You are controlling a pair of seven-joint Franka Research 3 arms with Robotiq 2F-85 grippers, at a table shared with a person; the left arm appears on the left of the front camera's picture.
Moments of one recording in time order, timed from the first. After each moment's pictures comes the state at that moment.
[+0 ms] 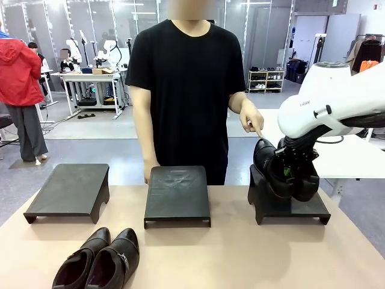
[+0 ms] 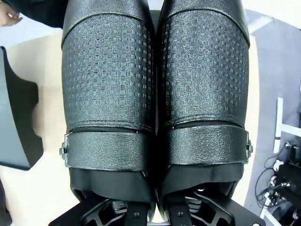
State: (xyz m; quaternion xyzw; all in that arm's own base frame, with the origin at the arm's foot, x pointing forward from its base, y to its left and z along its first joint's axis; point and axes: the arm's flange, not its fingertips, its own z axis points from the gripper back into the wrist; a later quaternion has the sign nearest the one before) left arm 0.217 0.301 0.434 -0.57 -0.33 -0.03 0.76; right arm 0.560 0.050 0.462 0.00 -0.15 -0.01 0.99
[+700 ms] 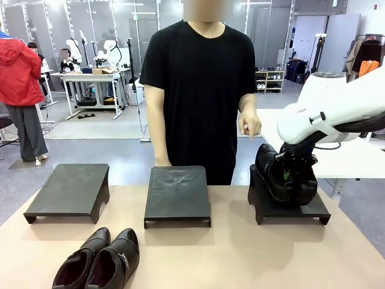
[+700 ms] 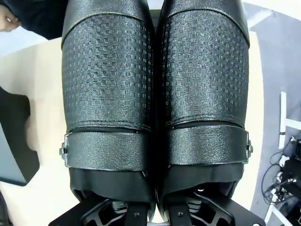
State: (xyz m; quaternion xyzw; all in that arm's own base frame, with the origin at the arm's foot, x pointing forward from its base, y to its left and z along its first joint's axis) left arm 0.217 0.301 0.434 -0.57 -0.33 -0.03 0.76; right arm 0.575 0.042 0.437 0.01 -0.14 -0.04 0.99
